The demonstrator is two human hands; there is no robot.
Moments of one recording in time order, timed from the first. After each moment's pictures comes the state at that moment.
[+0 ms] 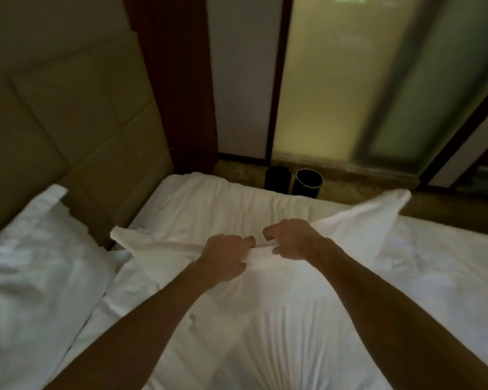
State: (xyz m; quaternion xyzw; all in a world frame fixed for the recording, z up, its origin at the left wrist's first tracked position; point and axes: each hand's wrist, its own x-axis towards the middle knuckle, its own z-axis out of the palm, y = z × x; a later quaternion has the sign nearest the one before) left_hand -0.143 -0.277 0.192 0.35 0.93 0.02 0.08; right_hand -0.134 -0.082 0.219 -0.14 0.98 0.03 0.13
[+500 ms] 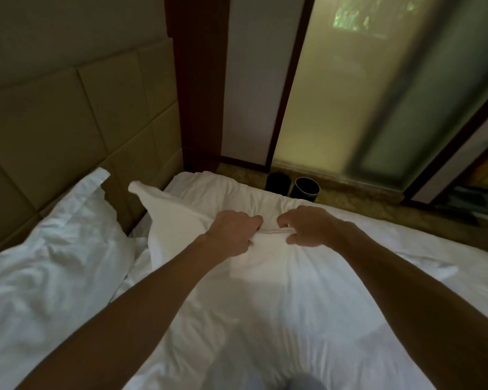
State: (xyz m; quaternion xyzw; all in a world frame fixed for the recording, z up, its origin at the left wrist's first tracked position) left_hand -0.125 -0.384 0.237 0.38 0.92 0.03 -0.04; right_hand -0.086 -0.181 0.289 -0.13 0.98 0.06 0.13
